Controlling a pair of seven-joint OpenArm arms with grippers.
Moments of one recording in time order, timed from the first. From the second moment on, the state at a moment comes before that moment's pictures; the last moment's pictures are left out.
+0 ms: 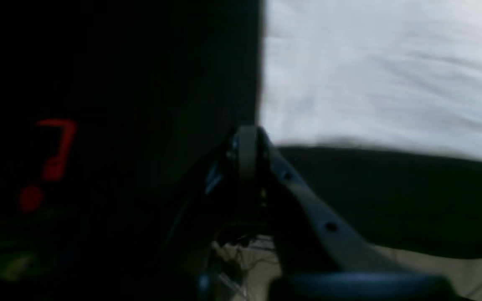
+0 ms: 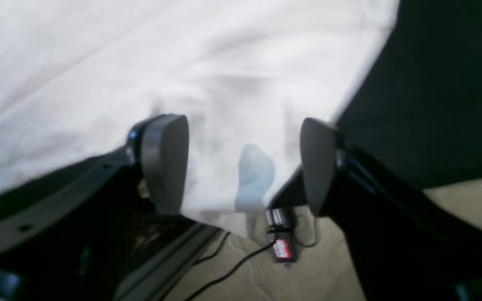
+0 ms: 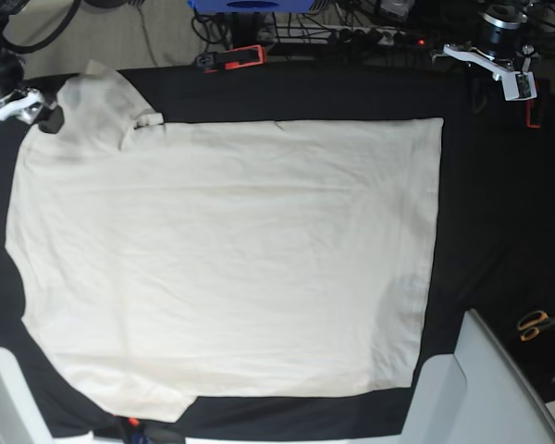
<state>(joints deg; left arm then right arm) 47.0 -15.9 -18.3 97.0 -23.5 -8.2 1.7 -19.4 0.6 49.2 89.6 34.5 33.4 -58.0</state>
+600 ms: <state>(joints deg) 46.2 -15.7 -18.3 92.5 -23.5 -8.7 1.7 -19.0 3.4 49.7 76.4 34.7 33.3 -54.0</state>
